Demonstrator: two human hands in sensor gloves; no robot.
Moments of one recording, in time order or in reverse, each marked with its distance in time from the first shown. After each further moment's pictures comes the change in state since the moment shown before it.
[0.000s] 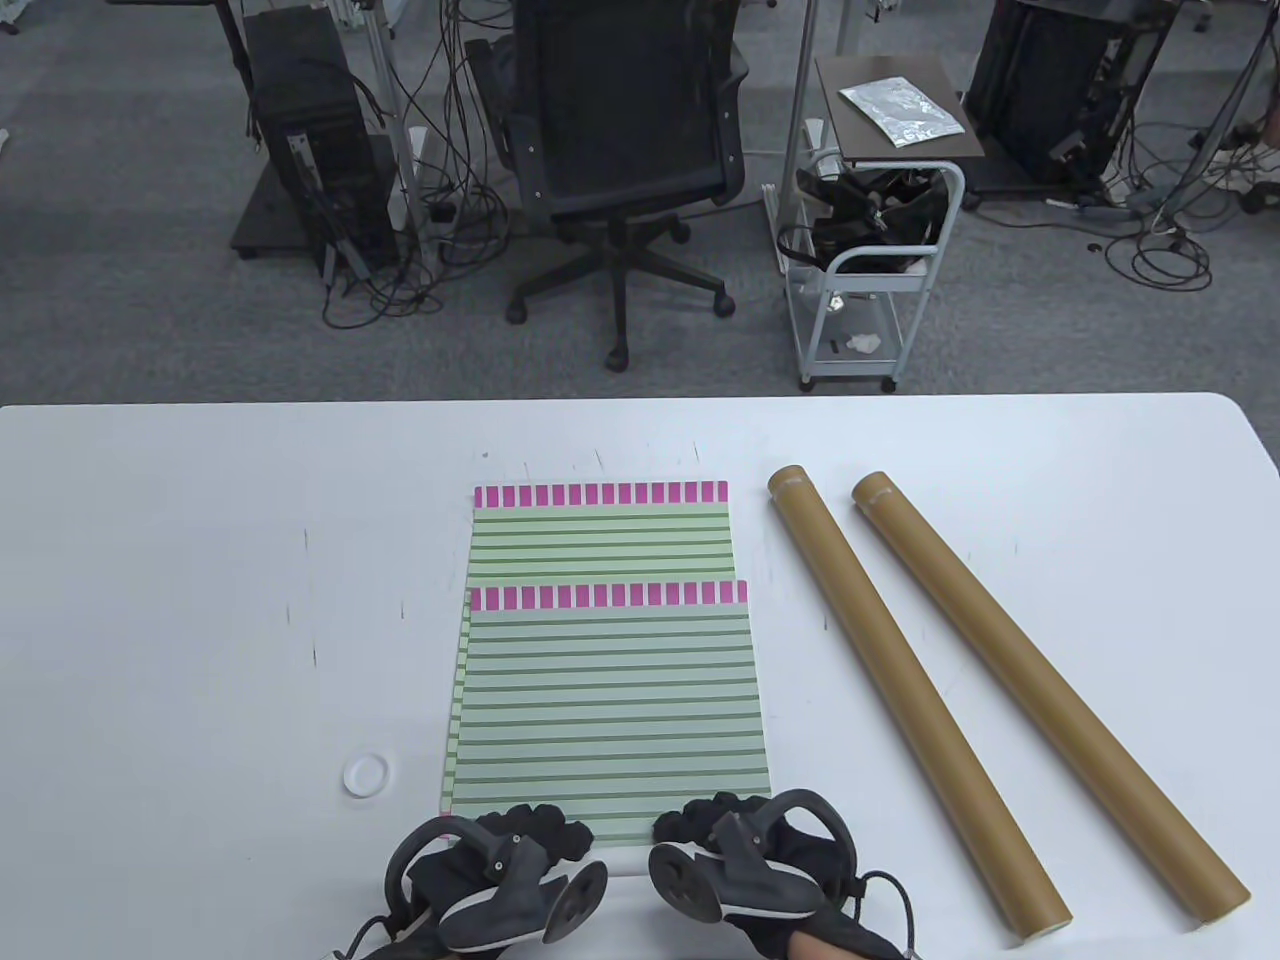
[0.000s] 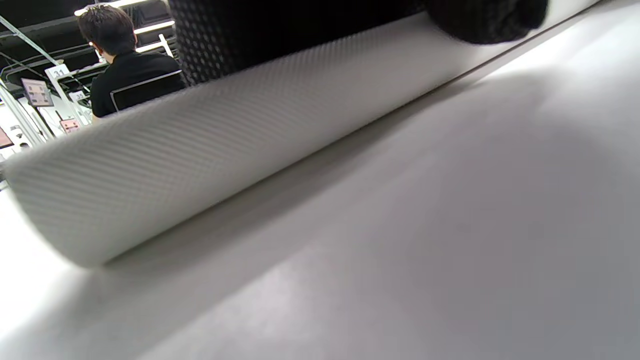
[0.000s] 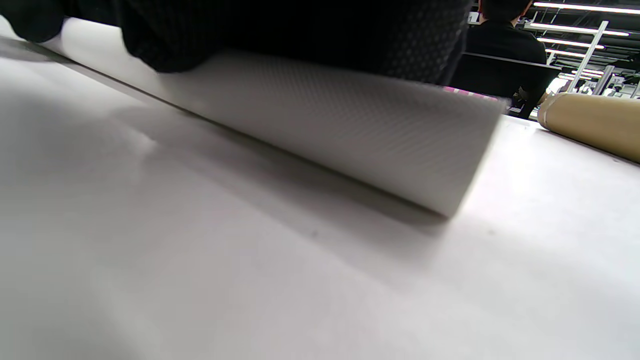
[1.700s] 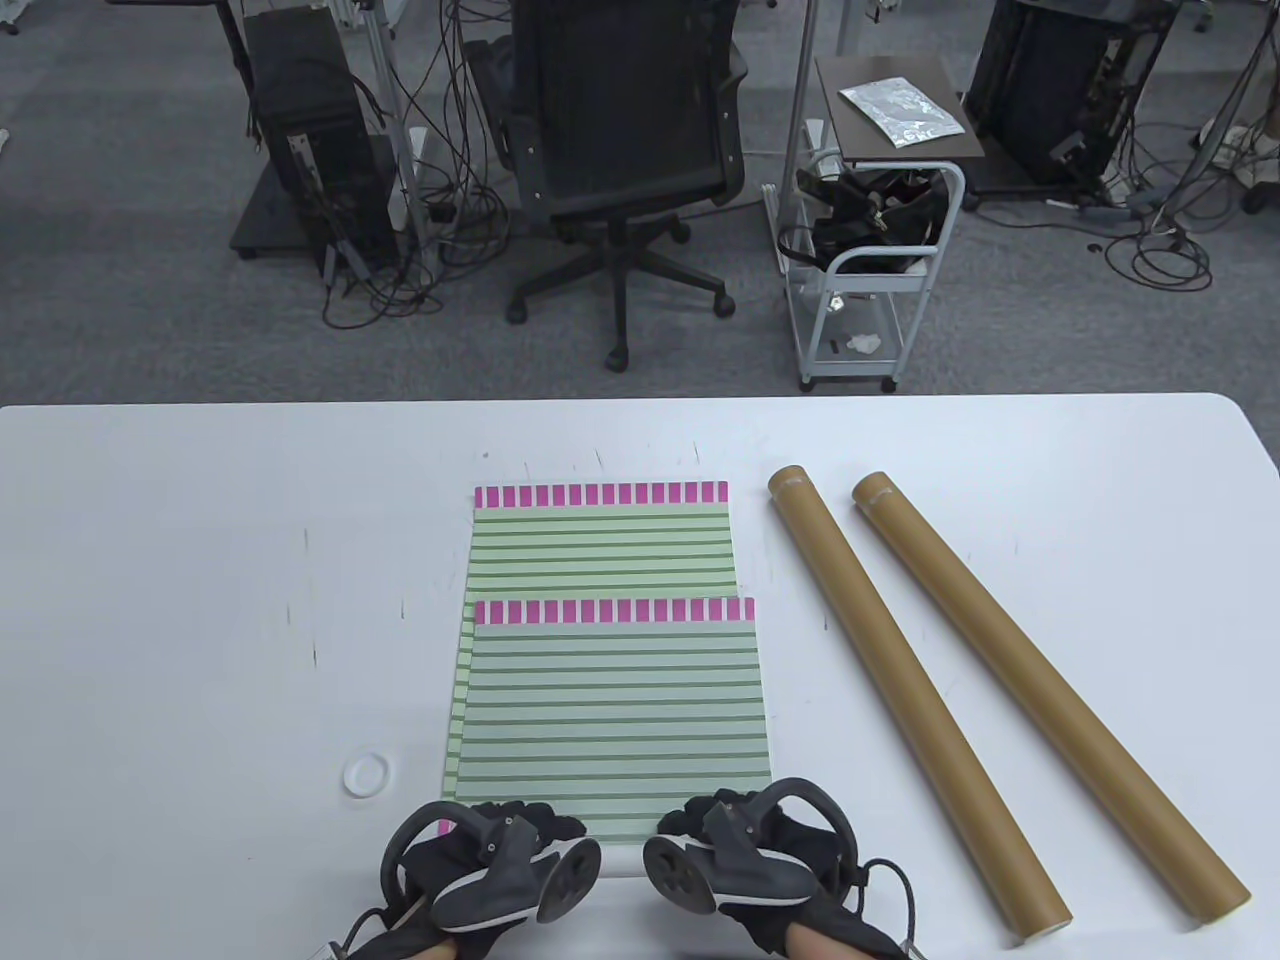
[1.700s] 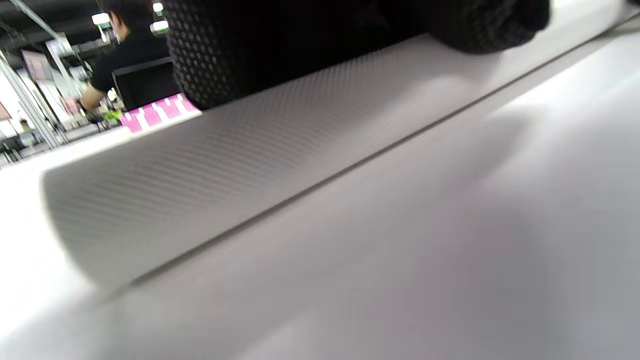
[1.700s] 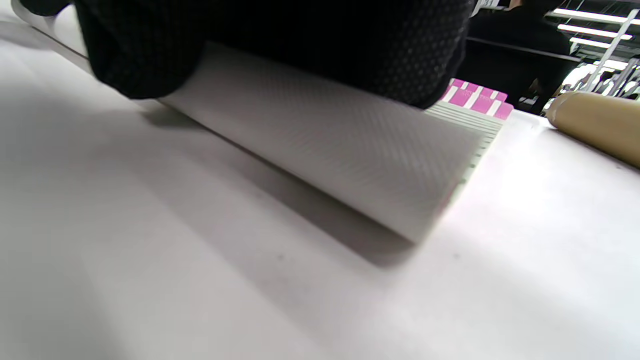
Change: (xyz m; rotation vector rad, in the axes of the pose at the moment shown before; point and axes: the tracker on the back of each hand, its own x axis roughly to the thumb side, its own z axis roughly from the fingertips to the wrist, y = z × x) left_hand -0.012 0.005 -0.004 -0.056 -0.005 0.102; right_hand -0.001 -0.002 -0.006 0.073 -0.035 0.022
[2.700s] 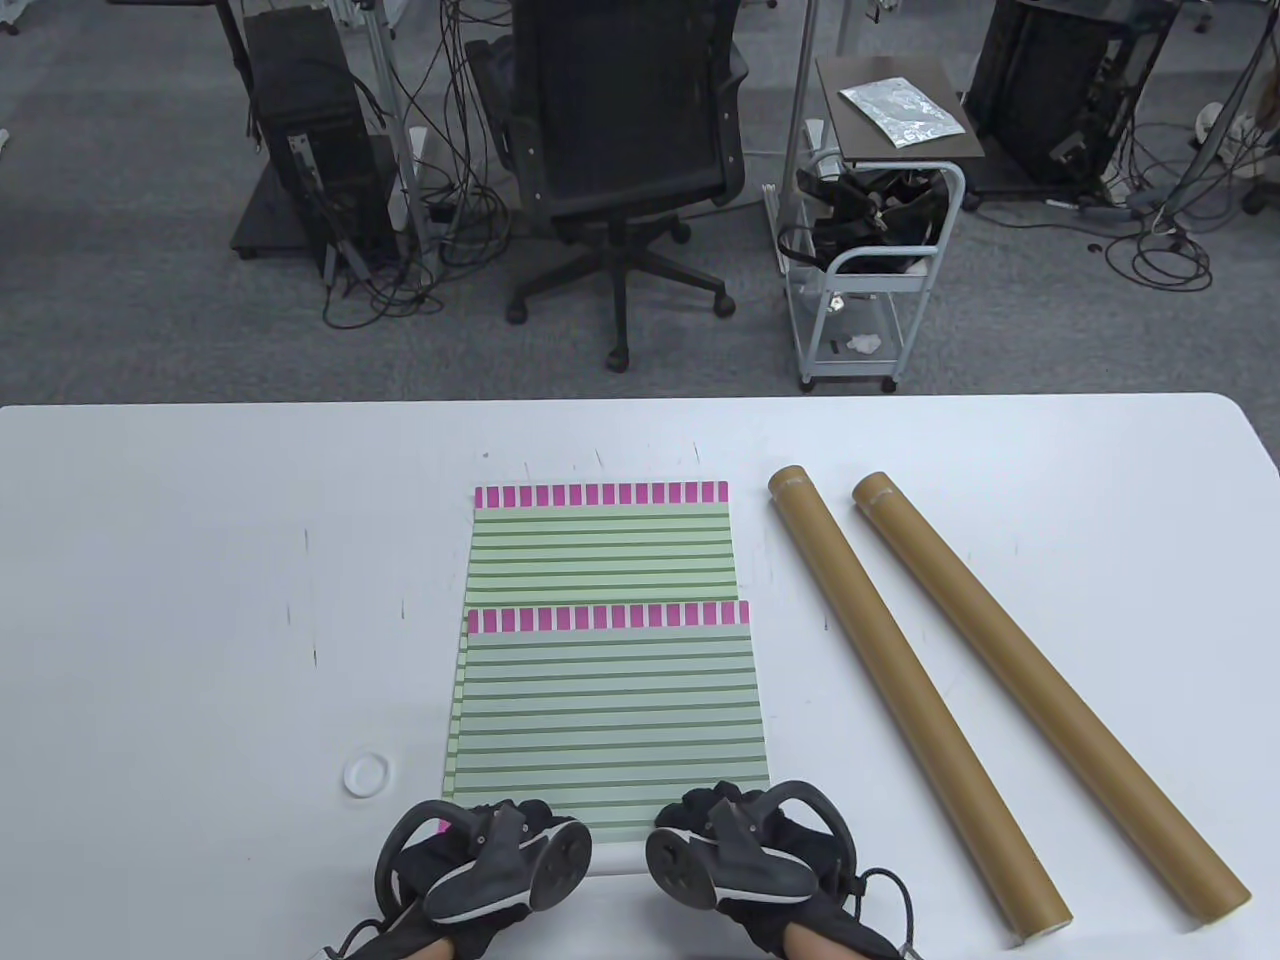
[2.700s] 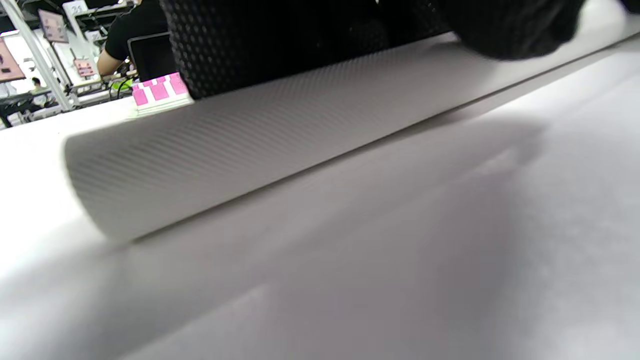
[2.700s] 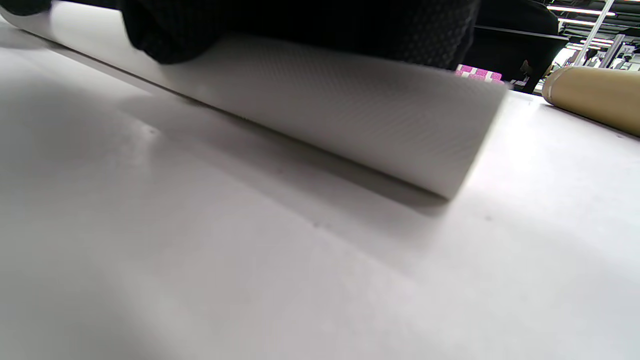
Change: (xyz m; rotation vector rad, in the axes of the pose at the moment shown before) left_hand -0.008 -0.006 -0.004 -0.035 0.069 0.055; right_hand -0.002 0.009 -0.003 0.002 0.045 -0.049
